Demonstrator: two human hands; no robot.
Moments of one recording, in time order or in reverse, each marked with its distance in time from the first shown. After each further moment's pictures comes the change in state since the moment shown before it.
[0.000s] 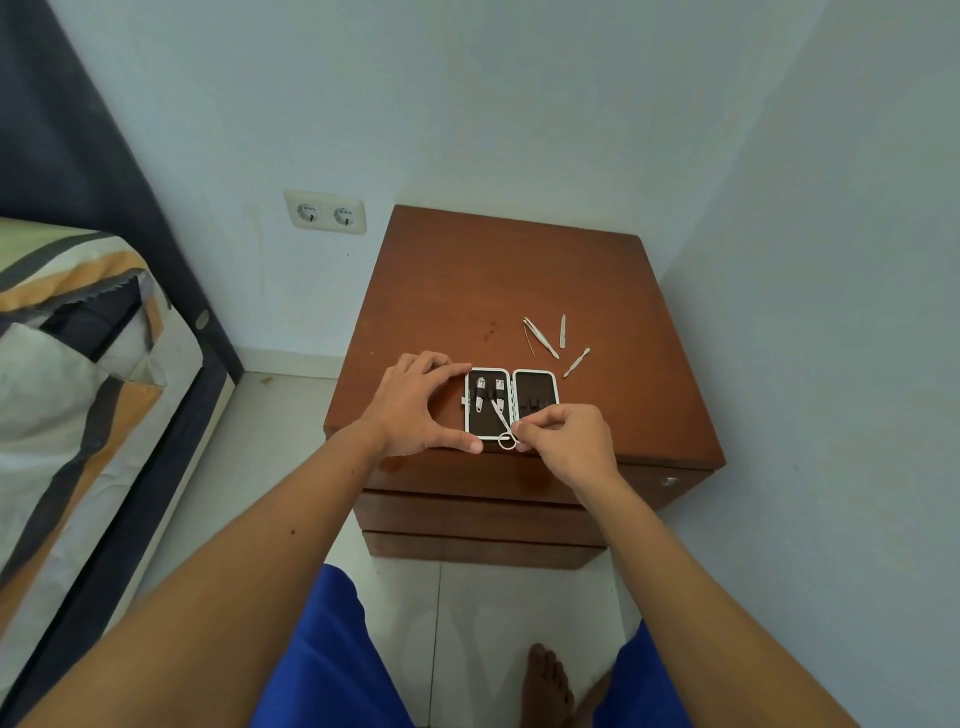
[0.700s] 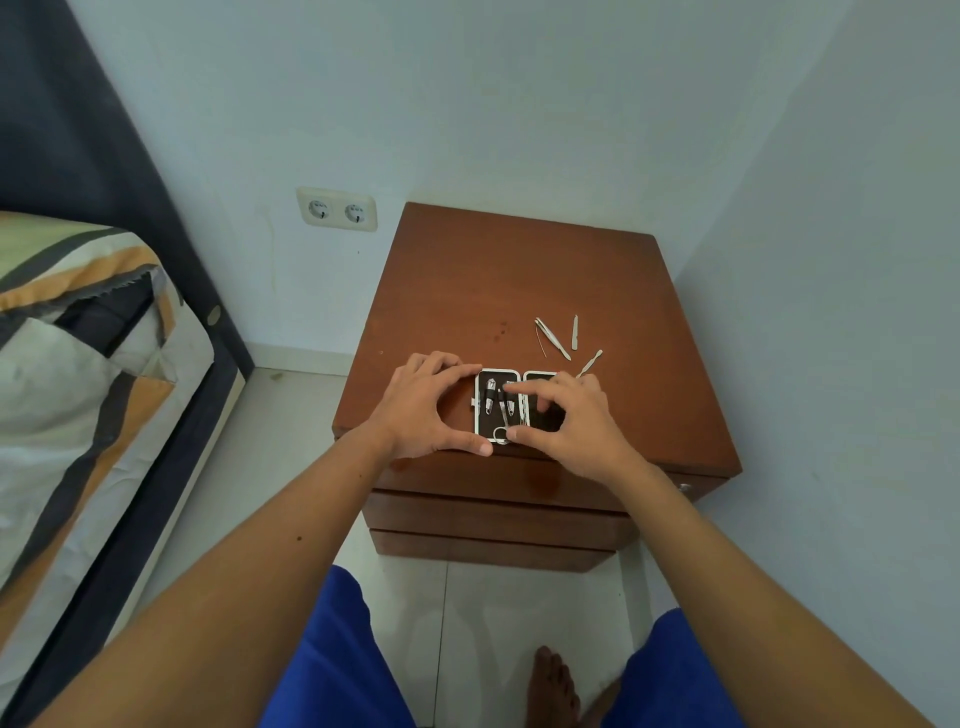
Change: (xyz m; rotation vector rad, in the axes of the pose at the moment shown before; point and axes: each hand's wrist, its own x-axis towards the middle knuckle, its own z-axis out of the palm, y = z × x) left_hand 0.000 -0.001 0.001 0.016 0.011 0.012; right_hand 0.033 0.001 -0.014 -0.389 -0.168 -0.519
